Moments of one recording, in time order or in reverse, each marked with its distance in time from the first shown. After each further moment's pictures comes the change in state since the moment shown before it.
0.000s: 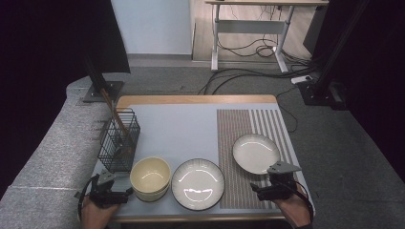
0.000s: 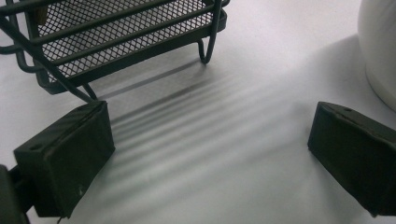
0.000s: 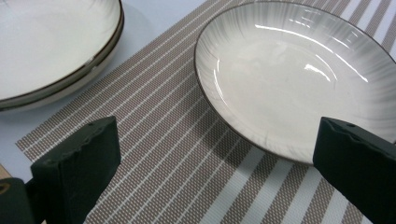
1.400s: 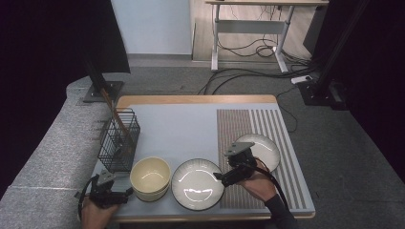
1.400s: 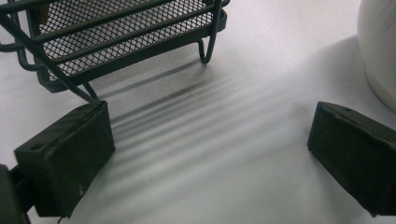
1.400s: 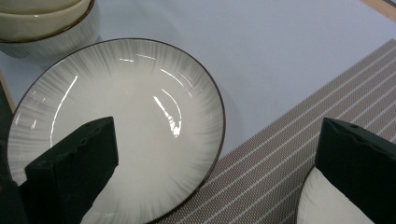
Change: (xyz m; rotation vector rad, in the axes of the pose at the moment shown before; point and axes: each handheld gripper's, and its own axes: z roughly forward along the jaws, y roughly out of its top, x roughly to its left) left arm 0.000 -0.001 0.000 -0.006 0.005 -0.001; right arm 0.058 0.103 0.049 0.025 0.216 -0.217
